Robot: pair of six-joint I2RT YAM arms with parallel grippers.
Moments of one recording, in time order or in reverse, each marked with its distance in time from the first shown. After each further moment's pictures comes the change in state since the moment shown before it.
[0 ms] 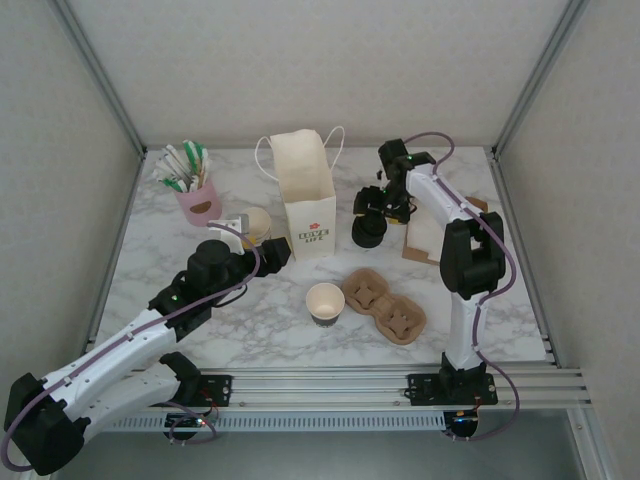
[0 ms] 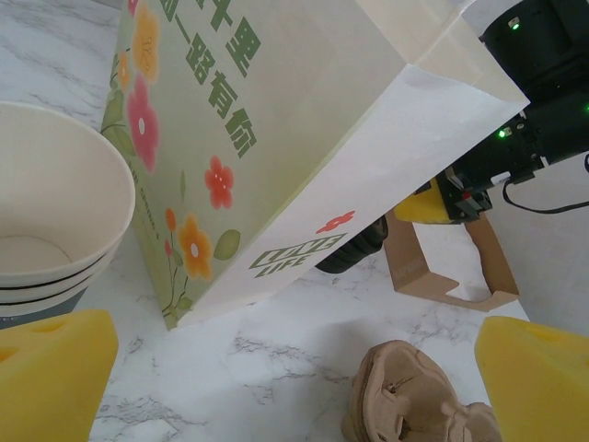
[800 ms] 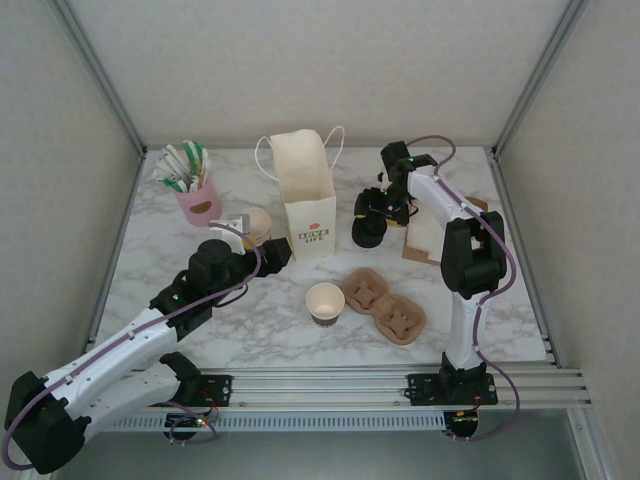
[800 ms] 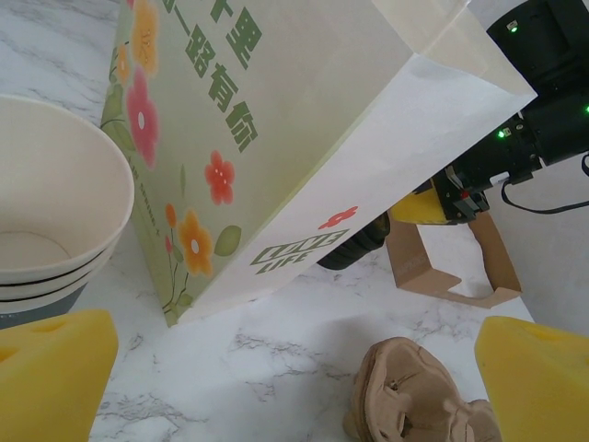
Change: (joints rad) left arm 0.000 0.010 0.000 0.000 0.004 0.000; right arm -0.009 0.002 -0.026 0.025 -0.038 0.000
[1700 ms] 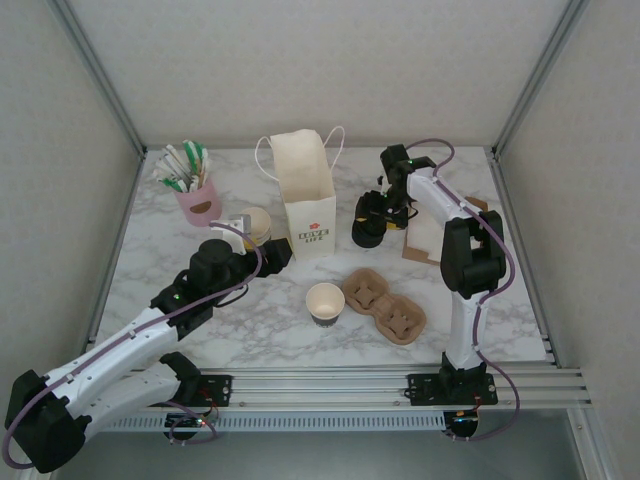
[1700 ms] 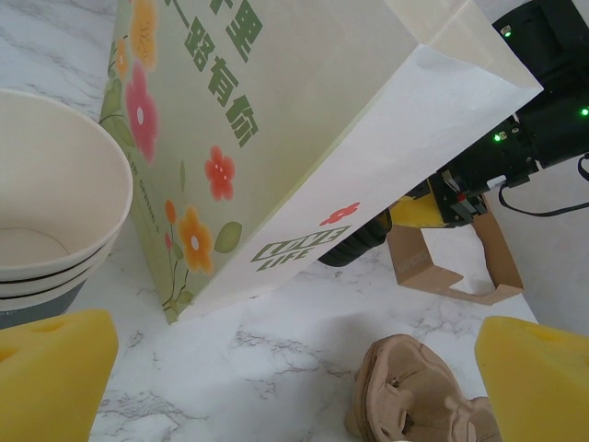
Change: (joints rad) left arm 0.000 0.007 0.000 0.000 0.004 0.000; right arm 0.000 0.006 -0.021 0.007 -0.007 0.007
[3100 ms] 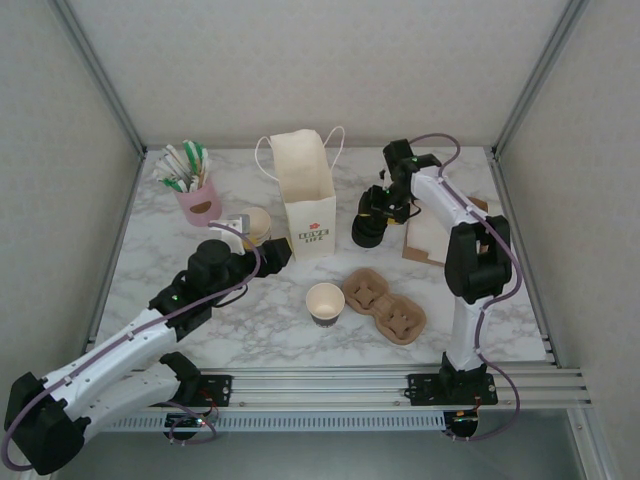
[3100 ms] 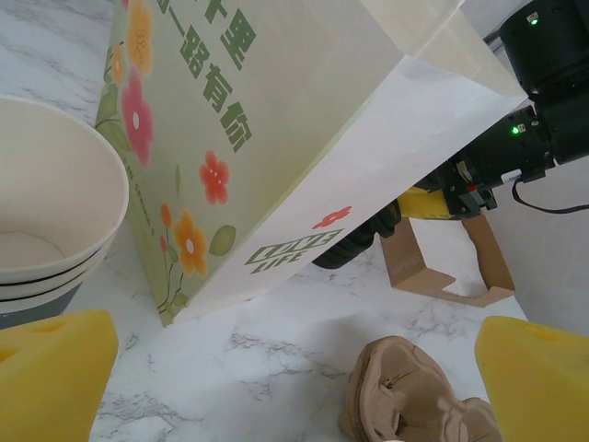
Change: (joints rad) left arm 0.000 -0.018 0.000 -0.001 0.003 -0.005; right arm 0.002 -0.065 -0.005 0.002 0.006 0.008
